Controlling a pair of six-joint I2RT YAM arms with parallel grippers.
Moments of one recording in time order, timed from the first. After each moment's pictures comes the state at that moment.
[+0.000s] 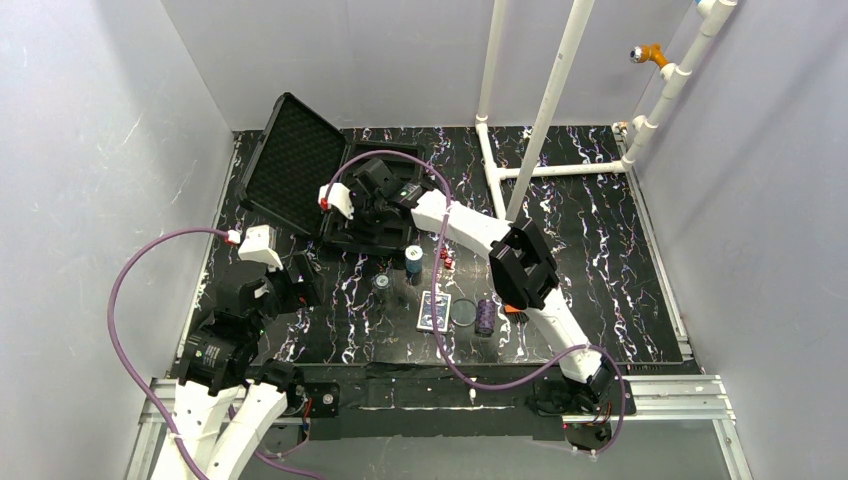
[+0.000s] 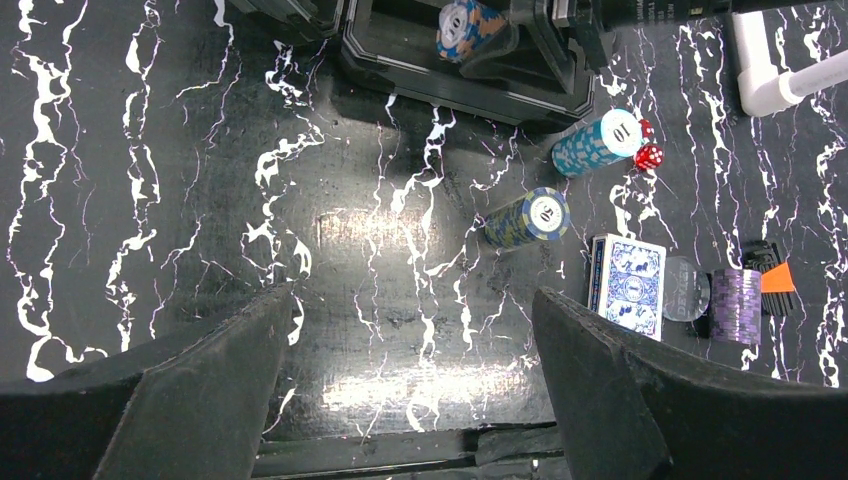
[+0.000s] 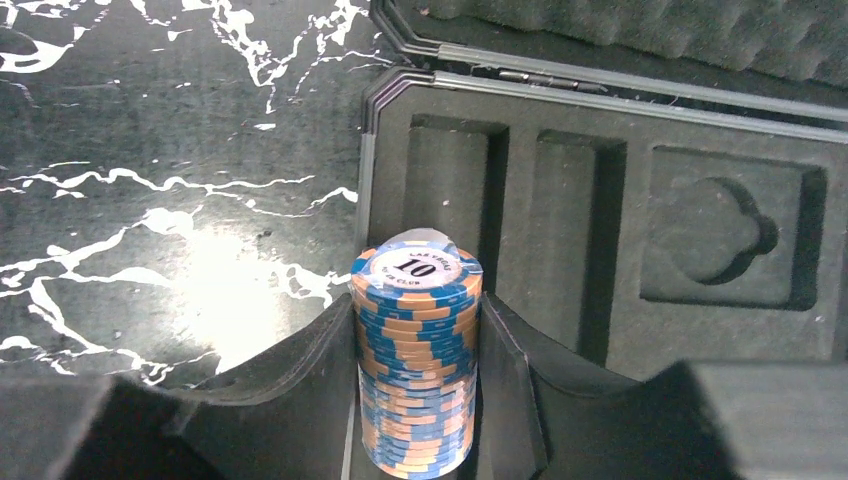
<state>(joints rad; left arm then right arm) -0.30 0.46 0.82 -0.92 -0.12 -0.37 0.91 2.34 2.09 -0.54 -0.35 -0.56</state>
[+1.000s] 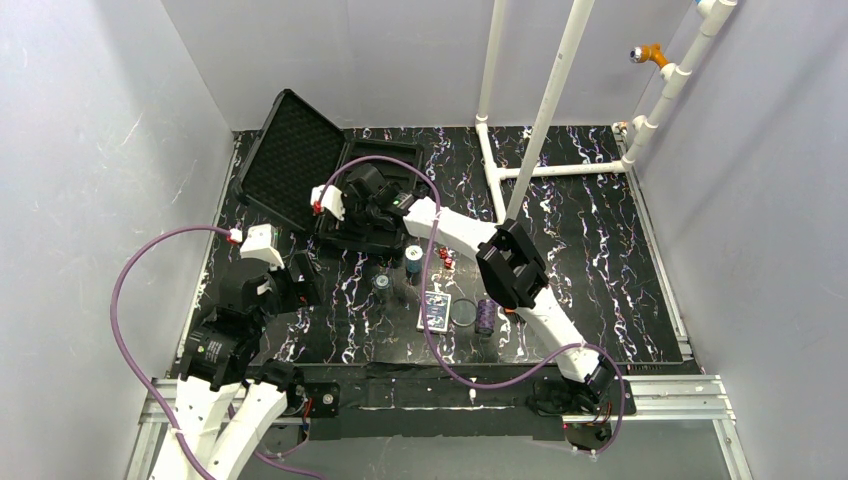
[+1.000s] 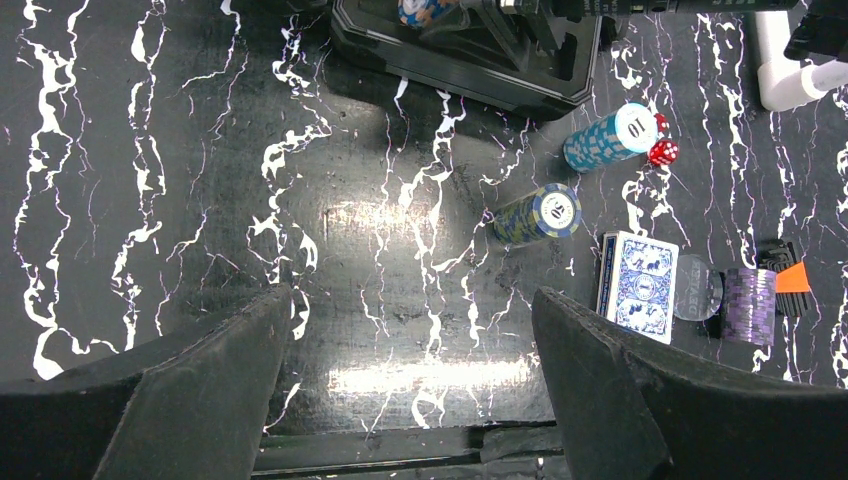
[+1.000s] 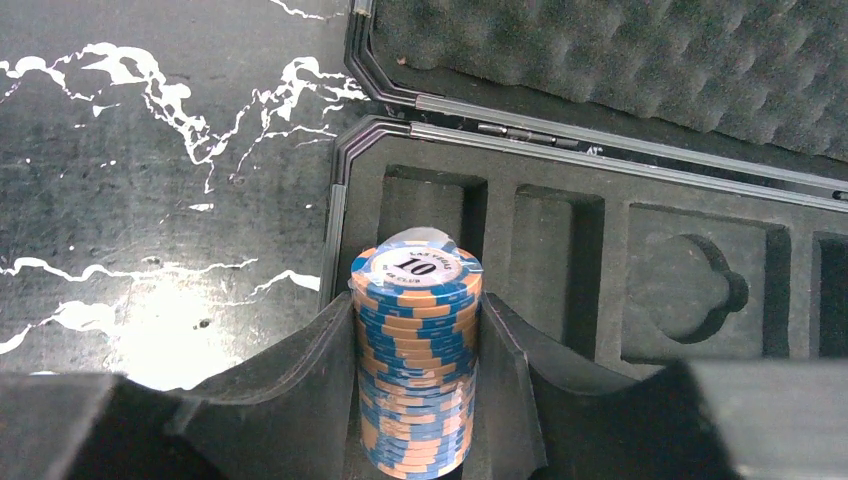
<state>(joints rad) -0.30 0.48 0.82 -0.92 -0.13 -0.37 0.93 2.42 2.12 -0.35 -0.33 -0.58</state>
